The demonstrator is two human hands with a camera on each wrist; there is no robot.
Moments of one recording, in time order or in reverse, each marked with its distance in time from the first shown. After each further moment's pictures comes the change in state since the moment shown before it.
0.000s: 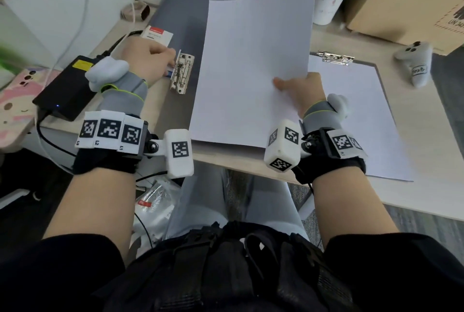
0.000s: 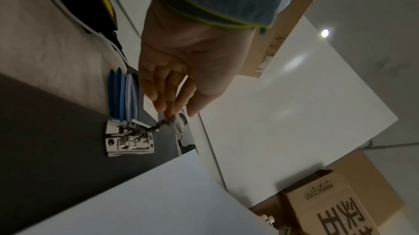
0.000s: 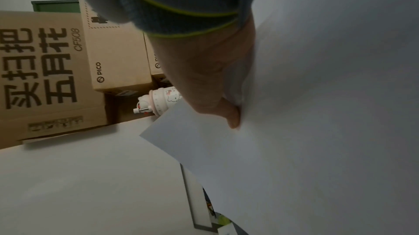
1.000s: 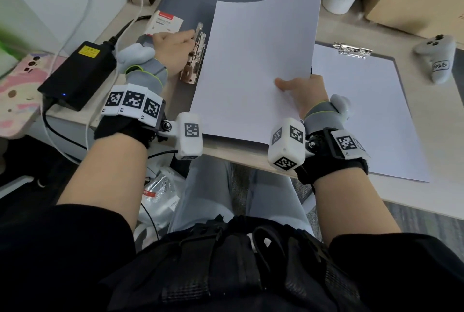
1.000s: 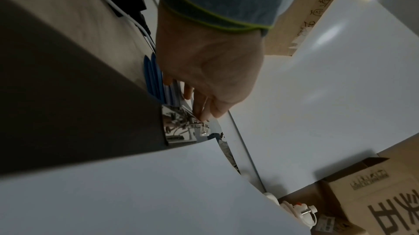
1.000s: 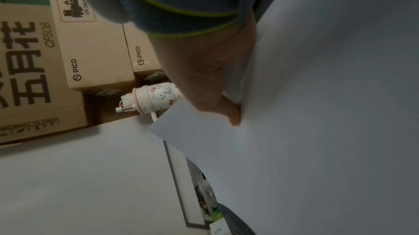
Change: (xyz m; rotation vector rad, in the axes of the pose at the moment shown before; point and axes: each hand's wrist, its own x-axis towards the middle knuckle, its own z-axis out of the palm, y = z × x) left_hand 0.025 -0.011 0.027 0.088 -0.136 -0.046; right_hand 0.002 0.012 0.019 -0.109 -0.009 0.095
